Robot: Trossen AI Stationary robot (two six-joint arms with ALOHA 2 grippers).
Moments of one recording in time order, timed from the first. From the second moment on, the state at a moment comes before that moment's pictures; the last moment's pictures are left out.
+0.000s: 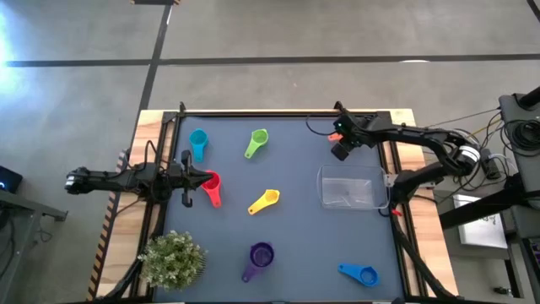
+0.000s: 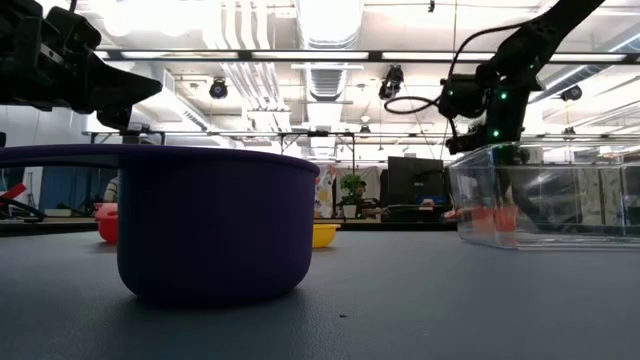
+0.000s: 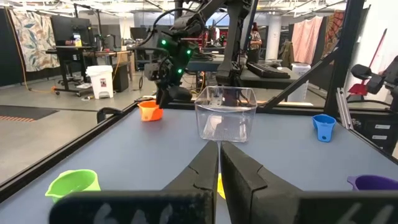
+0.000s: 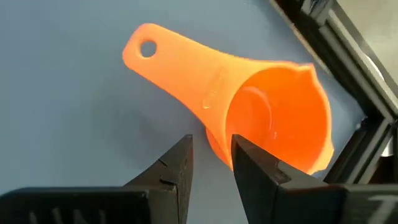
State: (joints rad) left arm -0.07 0.03 0.02 0.03 -0.20 -0.01; right arm -0.69 1.36 0.76 -0.60 0.29 0.03
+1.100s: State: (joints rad) left arm -0.07 0.03 0.02 0.03 -0.20 -0.01; right arm -0.70 1.39 0.79 -0.63 0.34 0.00
